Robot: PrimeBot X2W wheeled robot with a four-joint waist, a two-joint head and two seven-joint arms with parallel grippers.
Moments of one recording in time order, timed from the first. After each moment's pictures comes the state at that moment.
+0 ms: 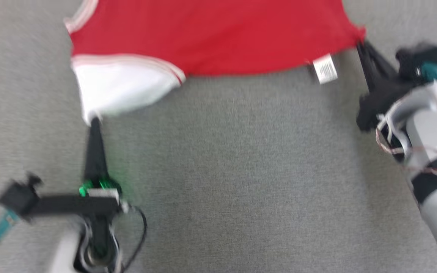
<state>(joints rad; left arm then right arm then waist) -0.41 0.12 -0.16 0.16 -1.19 -0.13 -0.24 -0.95 -0.36 0.37 0.78 0.29 0.13 -0.10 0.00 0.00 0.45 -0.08</state>
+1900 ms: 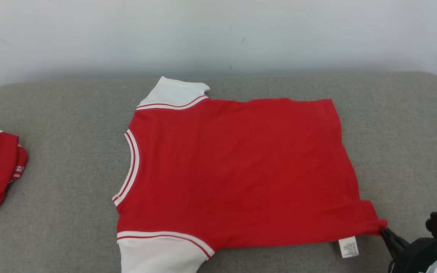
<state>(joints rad) 0.38 0.35 -0.17 -0.33 -1.71 -0.03 0.20 0.10 -0.18 -0.18 -0.10 0.37 0.13 0.64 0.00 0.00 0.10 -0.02</state>
